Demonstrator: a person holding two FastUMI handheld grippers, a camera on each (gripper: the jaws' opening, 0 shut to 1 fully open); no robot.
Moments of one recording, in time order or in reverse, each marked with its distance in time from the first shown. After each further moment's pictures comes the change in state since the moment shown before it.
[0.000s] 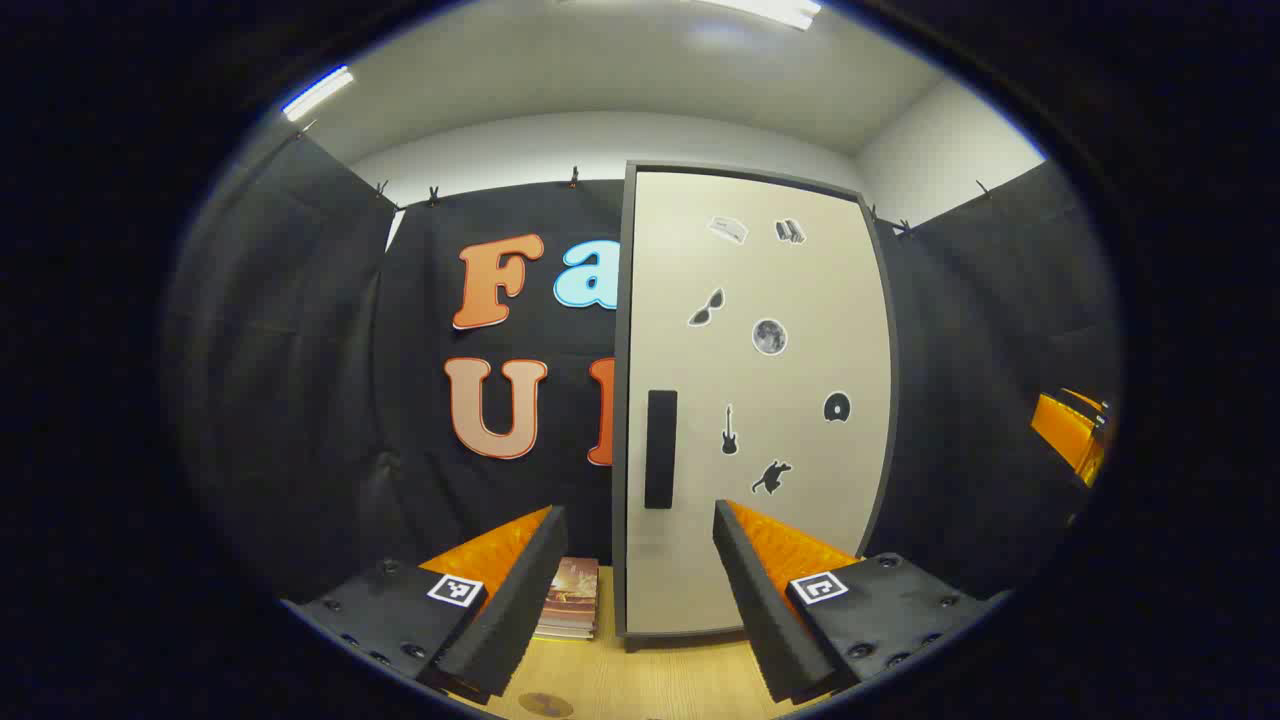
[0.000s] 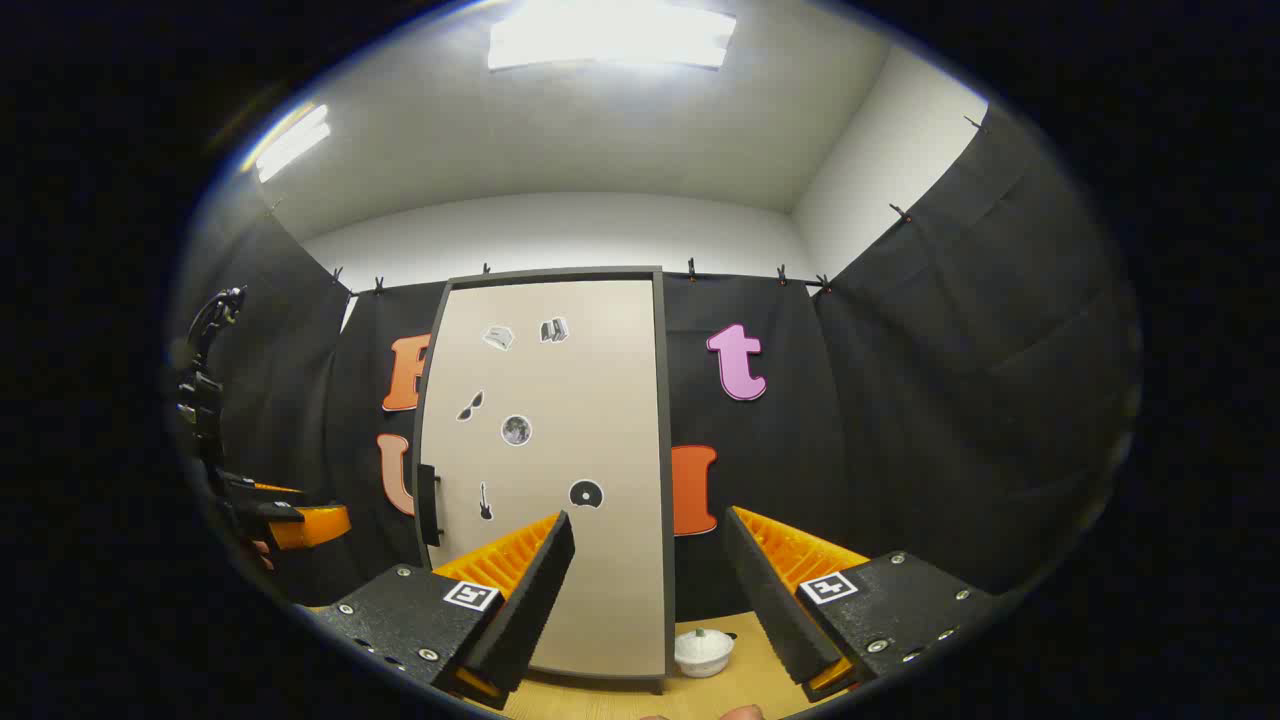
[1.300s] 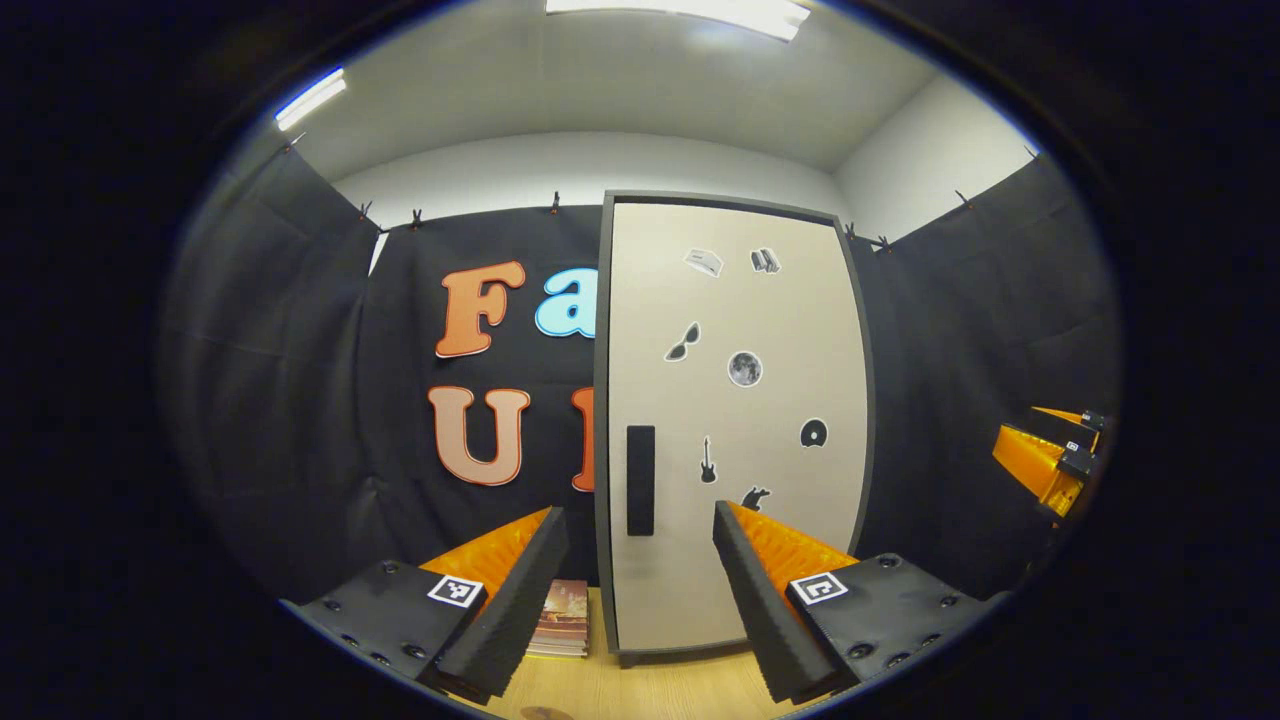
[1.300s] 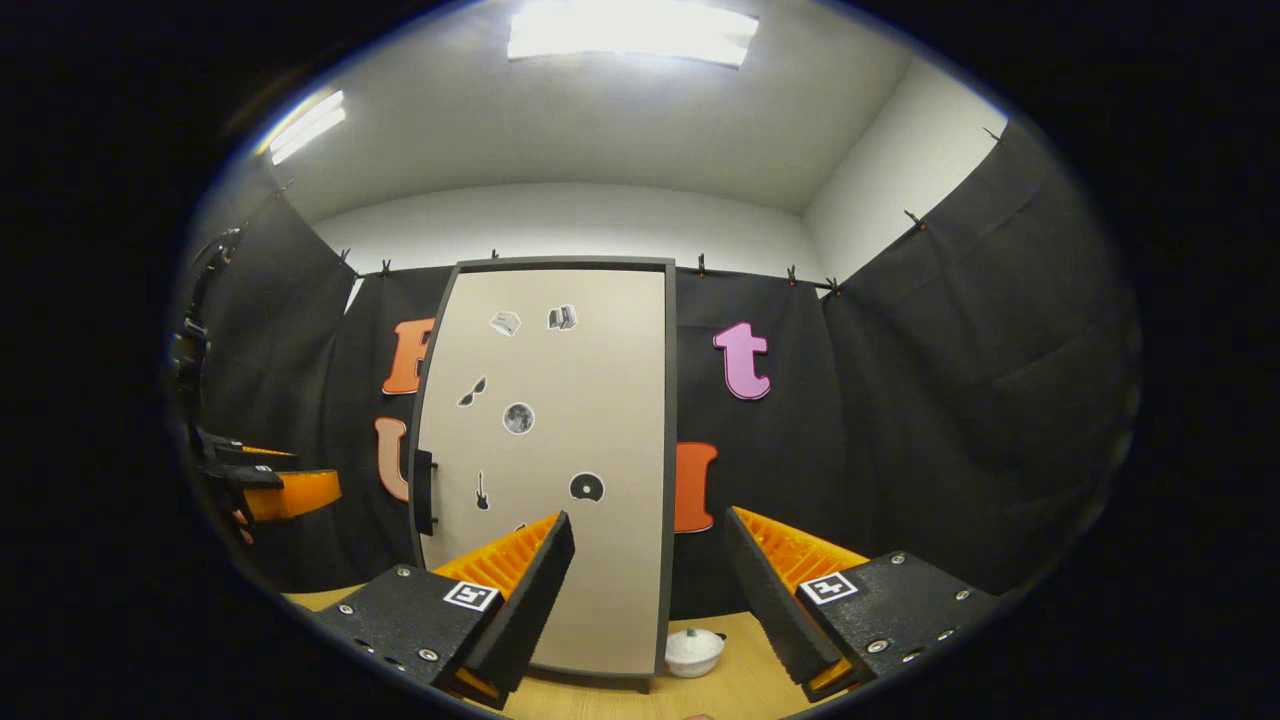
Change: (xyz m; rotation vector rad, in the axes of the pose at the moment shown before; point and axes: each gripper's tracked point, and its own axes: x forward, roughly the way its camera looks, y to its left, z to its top) left arm -0.004 -0.005 0.022 0.013 -0.060 -0.038; right arm 0.010 0.010 -0.012 -0.047 0.035 0.009
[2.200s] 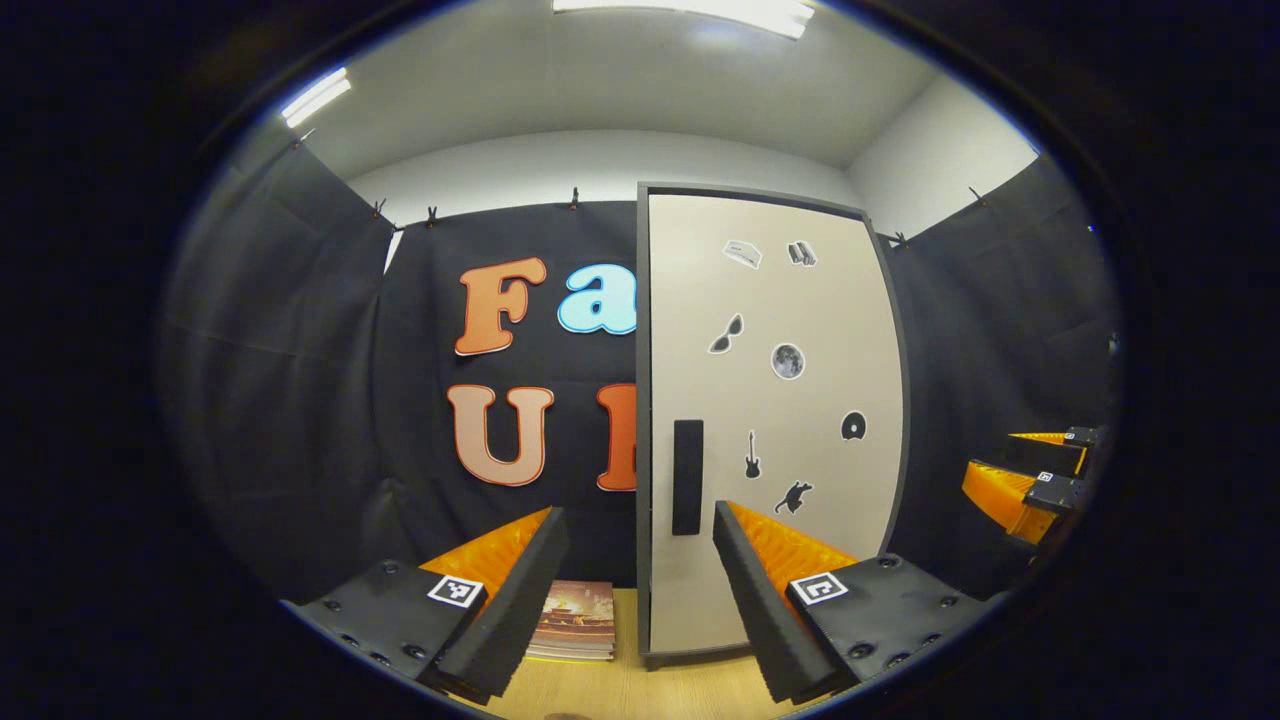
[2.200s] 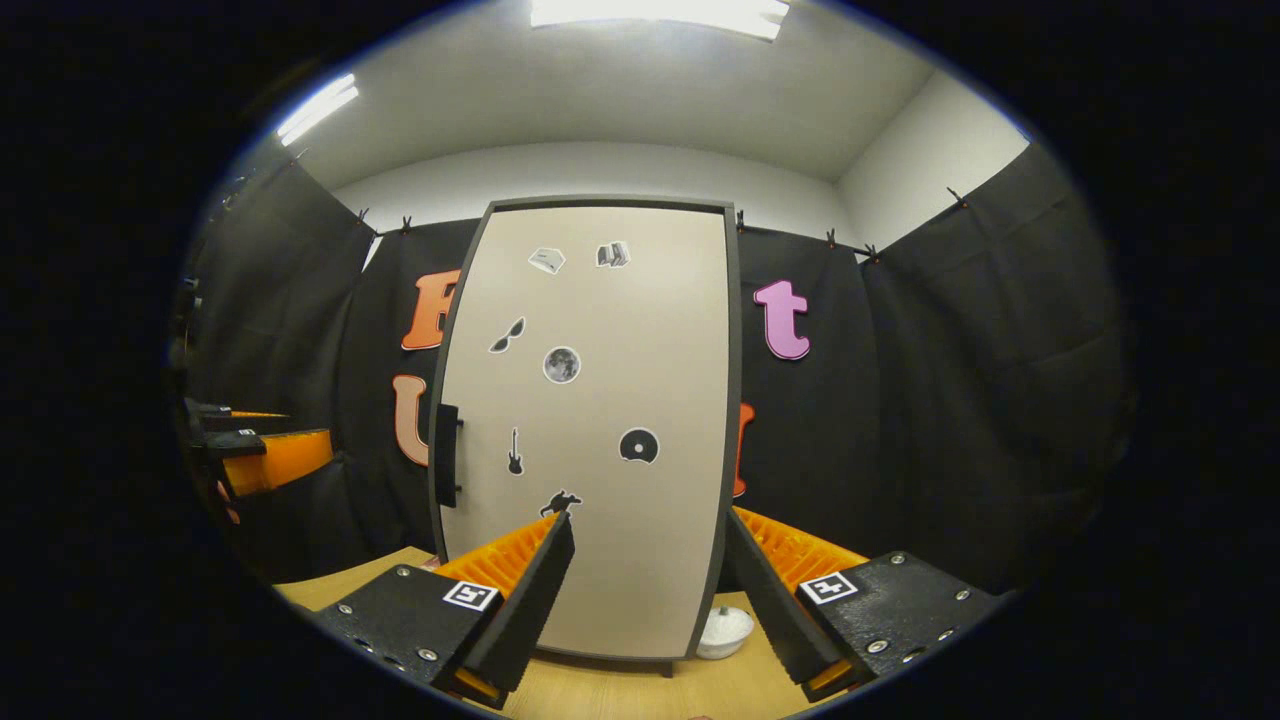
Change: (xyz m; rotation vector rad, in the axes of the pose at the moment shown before) left arm 0.010 0.046 -0.013 0.013 0.010 0.041; right arm 0.039 0.069 -0.047 -0.017 0.142 0.072
